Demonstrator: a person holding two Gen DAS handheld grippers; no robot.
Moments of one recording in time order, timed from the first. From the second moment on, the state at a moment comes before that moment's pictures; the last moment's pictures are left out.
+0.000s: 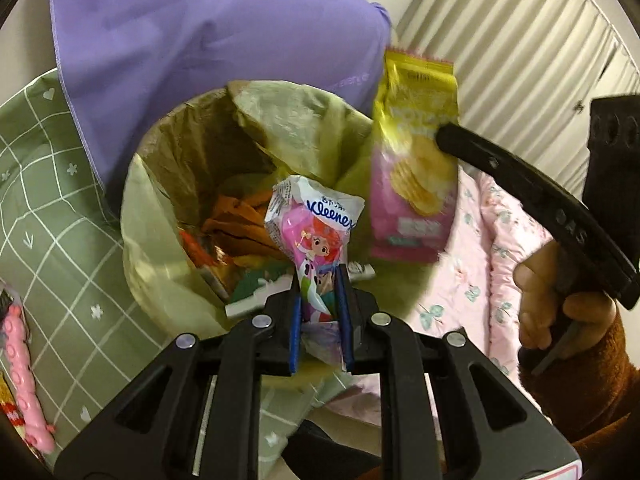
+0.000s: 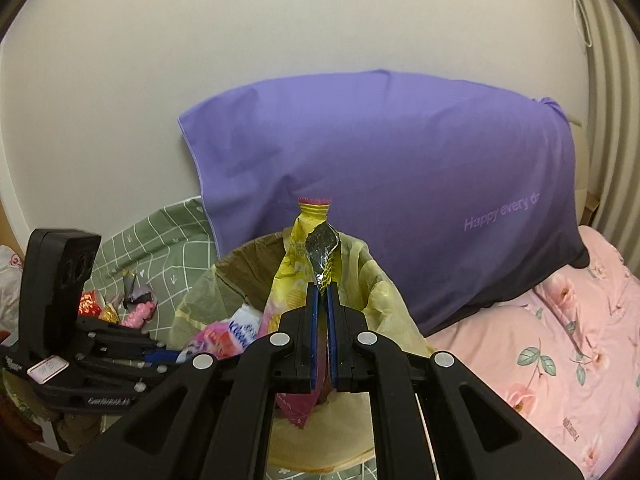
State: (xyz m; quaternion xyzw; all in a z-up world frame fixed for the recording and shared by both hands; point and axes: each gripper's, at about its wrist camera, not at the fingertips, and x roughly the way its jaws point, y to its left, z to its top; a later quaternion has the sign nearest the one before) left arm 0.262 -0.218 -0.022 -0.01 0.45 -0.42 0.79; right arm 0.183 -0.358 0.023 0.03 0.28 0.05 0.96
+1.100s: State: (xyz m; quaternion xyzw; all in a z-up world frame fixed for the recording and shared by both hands) left arm 0.282 -0.148 0.004 -0.07 0.41 -0.34 0.84; right arm 0.190 -0.344 0.013 0.02 0.29 0.03 0.96
